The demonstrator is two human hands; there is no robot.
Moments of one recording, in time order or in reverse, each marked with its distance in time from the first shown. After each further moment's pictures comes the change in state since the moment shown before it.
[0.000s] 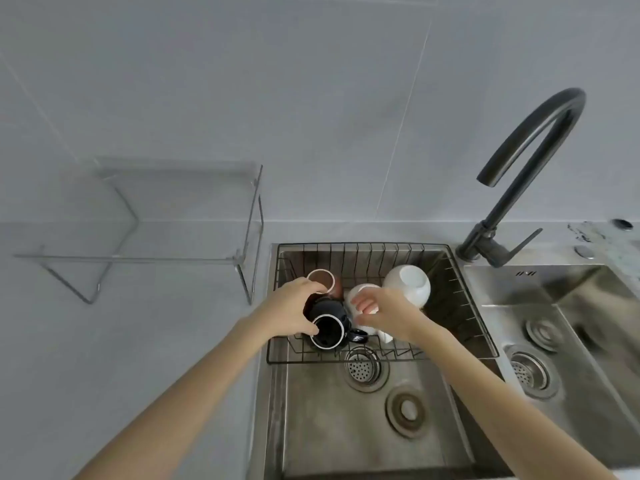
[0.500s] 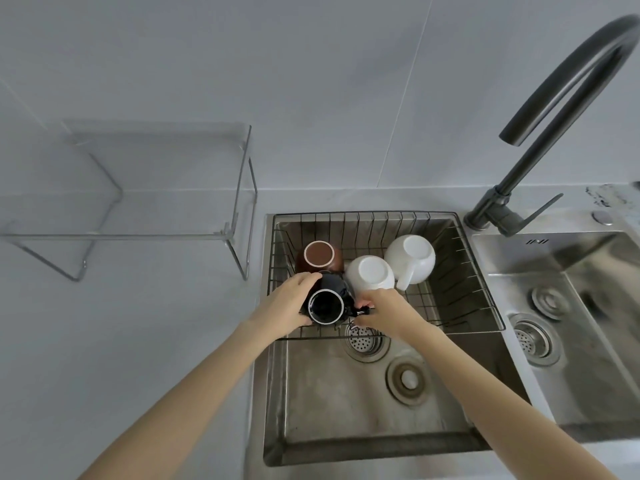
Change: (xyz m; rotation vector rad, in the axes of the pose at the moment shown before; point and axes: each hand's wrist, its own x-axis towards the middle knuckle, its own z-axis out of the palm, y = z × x) left_hand 0.005 -0.025 0.049 0.027 0.035 -0.039; right_hand 0.009 0.037 0.040 -0.112 -0.050 0.088
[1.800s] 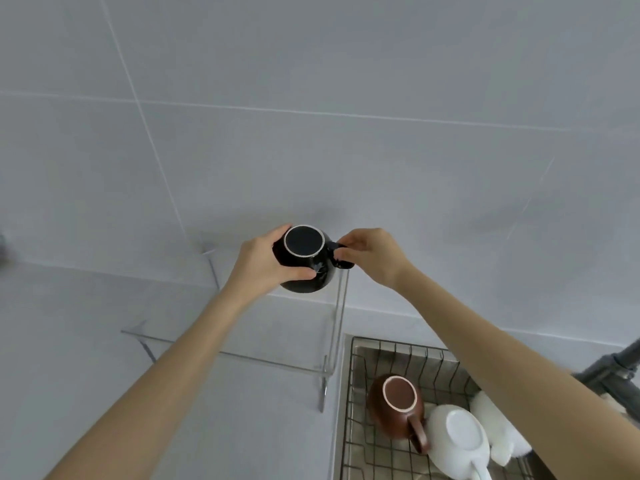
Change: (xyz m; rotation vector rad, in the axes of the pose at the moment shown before) left_hand -0.003 -0.060 -0.264 -0.430 0.727 -0.056; right_hand 0.125 -0.245 -0.149 0.350 0.281 -0.427
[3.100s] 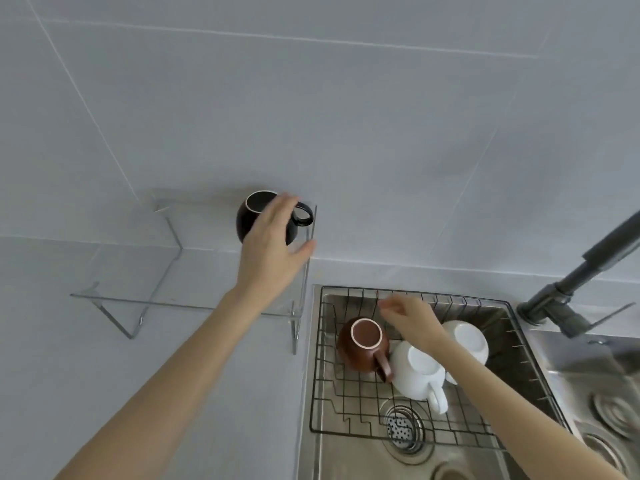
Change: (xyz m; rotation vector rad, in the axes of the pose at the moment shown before) left_hand -0.044 0.012 0.070 0.223 0.137 0.187; right_hand -0.133 0.141 0.002 -0.135 -0.024 0.445
